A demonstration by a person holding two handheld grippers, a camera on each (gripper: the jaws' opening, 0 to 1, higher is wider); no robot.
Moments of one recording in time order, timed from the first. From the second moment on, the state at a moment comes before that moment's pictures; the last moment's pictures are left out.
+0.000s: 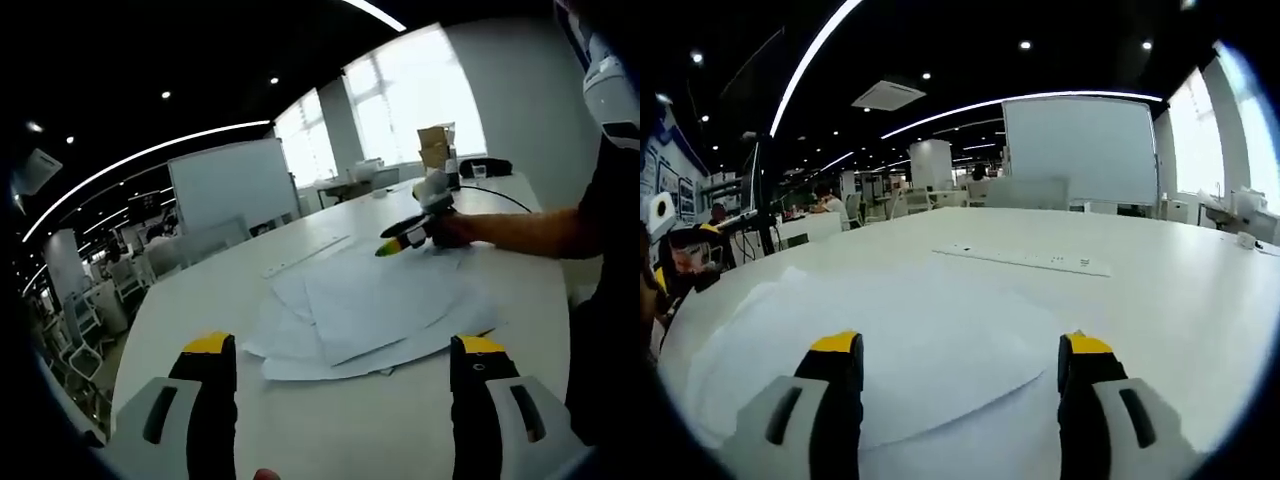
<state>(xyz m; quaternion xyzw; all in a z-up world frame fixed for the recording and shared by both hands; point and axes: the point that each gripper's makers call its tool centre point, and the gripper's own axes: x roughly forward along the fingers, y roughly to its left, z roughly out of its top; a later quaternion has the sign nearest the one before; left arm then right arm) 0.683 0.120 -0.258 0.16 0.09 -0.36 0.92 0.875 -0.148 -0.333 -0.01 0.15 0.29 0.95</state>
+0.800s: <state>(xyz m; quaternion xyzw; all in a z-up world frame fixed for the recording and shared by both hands) 0.680 0.108 -0.264 0.16 0.10 -0.37 0.91 0.869 -0.143 -0.354 -0.05 0.17 0.28 0.94</state>
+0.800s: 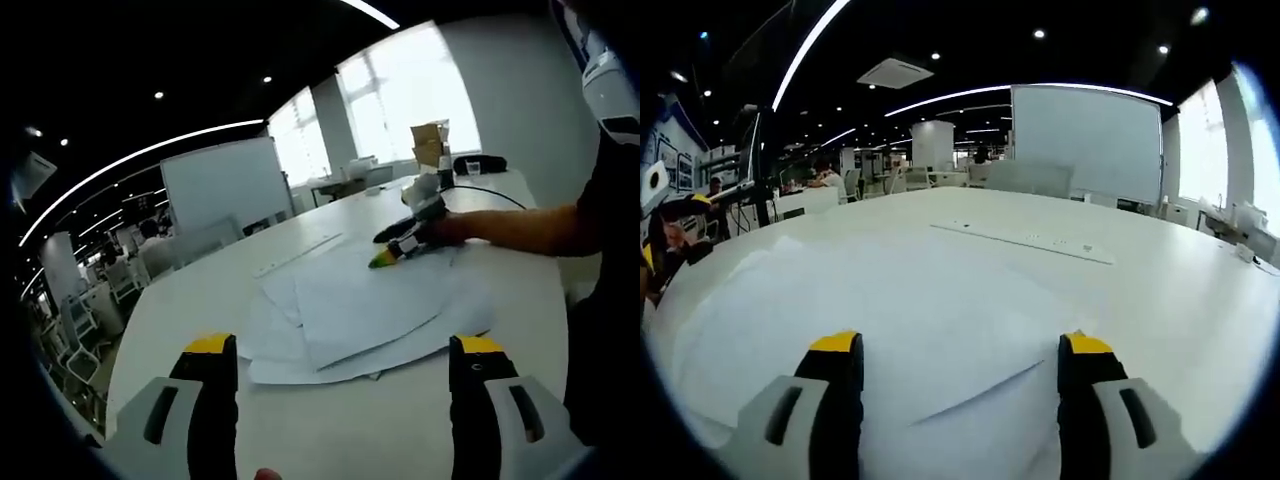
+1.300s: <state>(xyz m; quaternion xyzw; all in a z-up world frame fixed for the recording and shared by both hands) 0.680 0.104 -0.266 0.16 0.10 -0.37 0.91 0.855 -0.135 -0.351 -0.05 0.17 0.29 0.94</state>
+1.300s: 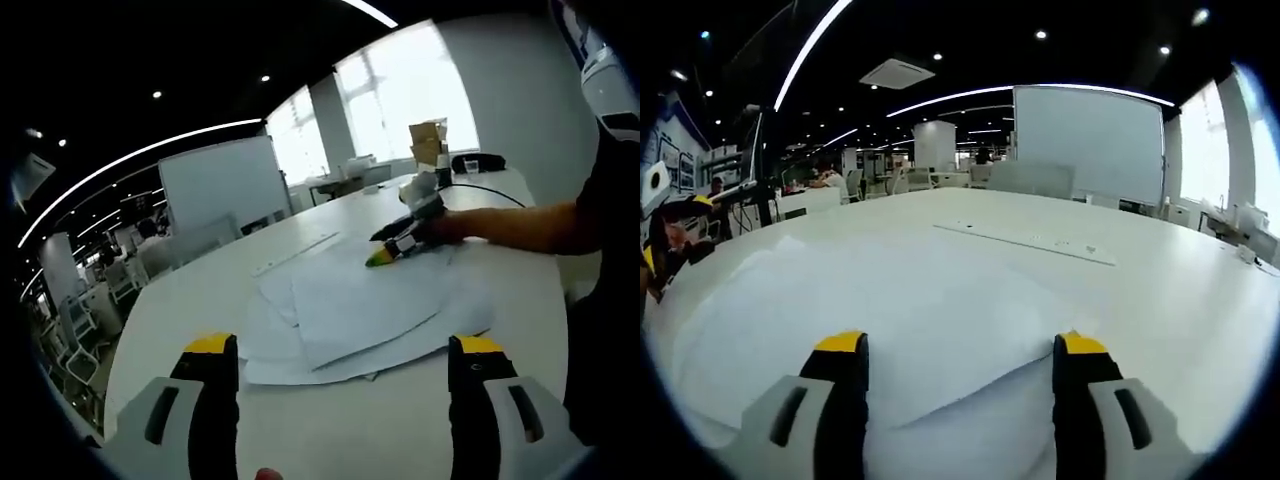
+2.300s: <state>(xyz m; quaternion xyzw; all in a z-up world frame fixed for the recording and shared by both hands) 0.679 0.105 -0.261 0.17 0.09 -0.37 0.91 0.850 -0.121 -0.349 -0.06 0.17 0.33 0.93</state>
